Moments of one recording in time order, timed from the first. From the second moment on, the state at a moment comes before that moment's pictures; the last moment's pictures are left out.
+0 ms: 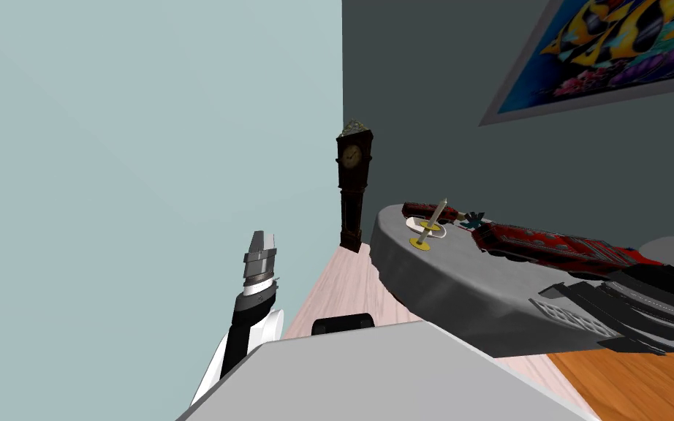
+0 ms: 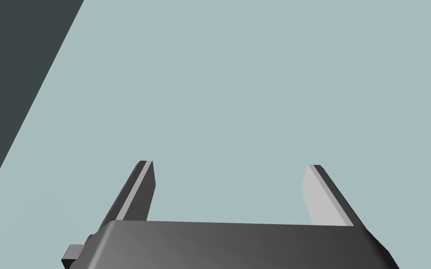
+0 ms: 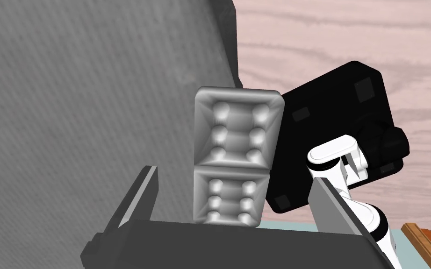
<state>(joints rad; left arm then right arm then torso) 0.53 -0.05 -0.02 -2.25 -0.12 -0.60 -0.13 0.09 -1.72 0.69 -0.69 0.81 -1.26 0.52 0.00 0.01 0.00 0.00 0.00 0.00</state>
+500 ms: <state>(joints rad) 0.53 -0.05 -0.02 -2.25 -0.12 -0.60 -0.13 0.03 -1.69 0.62 -0.76 0.94 -1.28 0.40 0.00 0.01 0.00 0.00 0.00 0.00</state>
